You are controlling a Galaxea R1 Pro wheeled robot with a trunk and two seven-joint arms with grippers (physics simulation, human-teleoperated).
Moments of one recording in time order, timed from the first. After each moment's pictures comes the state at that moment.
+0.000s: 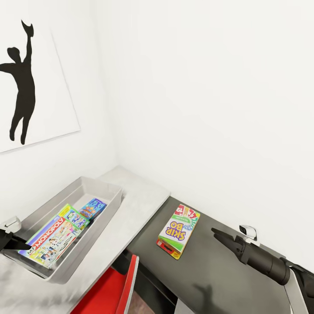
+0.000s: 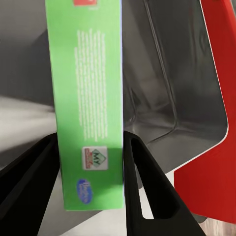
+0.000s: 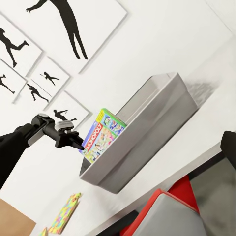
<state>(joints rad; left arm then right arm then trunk) -0.65 0.97 -0.28 -0.97 0.06 0.65 -1.57 -0.17 -0.11 -0.39 -1.52 -0.40 0.77 1.33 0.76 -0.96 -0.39</state>
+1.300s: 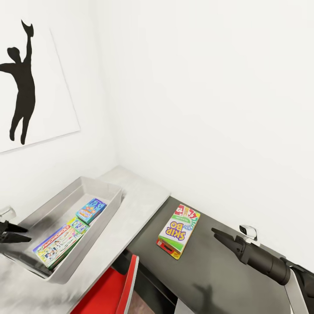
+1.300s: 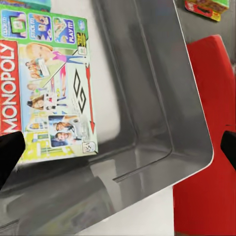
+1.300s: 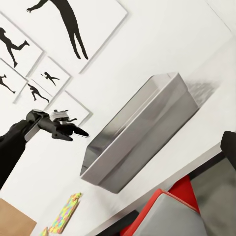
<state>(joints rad) -0.65 0.98 -0.18 -1.01 0.07 0.71 -1.57 -0.17 -0.11 -0.39 -1.52 -0.40 0.77 1.33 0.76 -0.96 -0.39</state>
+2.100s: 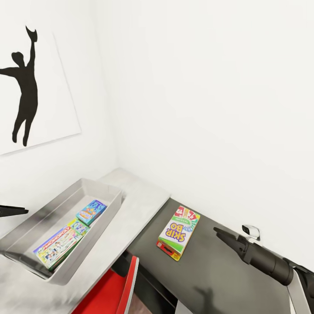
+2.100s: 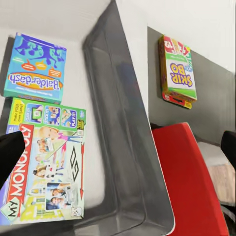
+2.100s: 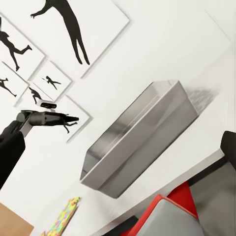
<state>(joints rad) -0.65 0.95 0.09 -1.03 0.14 0.84 -1.57 -0.17 -0.11 -0.41 -1.53 -0.40 0.77 1.34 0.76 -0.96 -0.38</state>
